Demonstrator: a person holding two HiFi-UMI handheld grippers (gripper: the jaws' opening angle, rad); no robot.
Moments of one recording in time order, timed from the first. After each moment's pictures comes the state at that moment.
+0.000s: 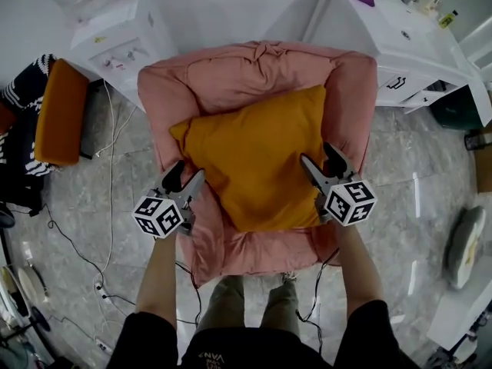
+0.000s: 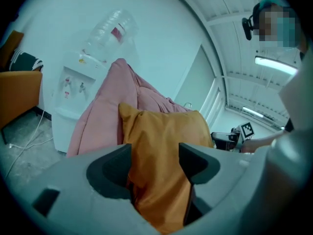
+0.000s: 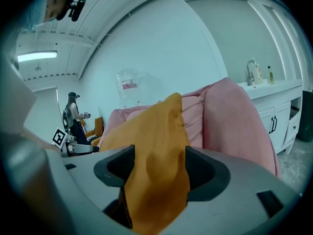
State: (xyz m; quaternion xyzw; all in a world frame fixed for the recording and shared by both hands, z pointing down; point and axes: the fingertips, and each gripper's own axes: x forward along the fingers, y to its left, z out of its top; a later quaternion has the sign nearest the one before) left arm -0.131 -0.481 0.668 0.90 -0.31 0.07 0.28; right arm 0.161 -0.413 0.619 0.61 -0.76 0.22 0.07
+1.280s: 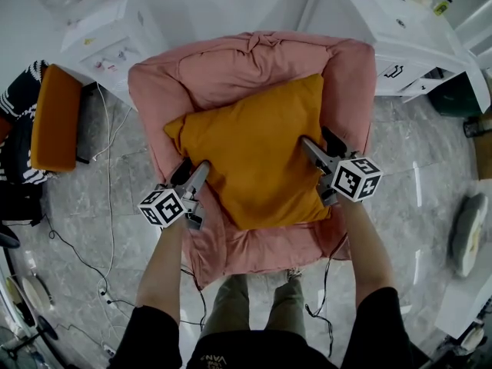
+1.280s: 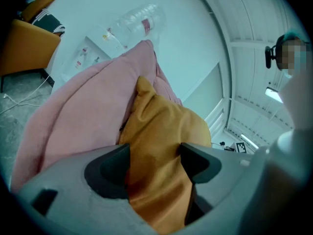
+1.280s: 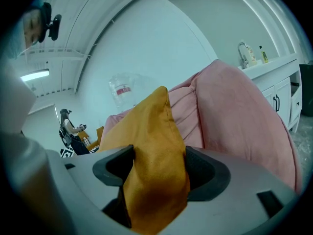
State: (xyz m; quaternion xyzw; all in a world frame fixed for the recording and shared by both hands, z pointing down) left arm -0.118 -0.493 0.714 0.86 -0.30 0.00 0.41; right arm 0.176 -0.437 0.641 0.60 -0.75 0.28 0.01
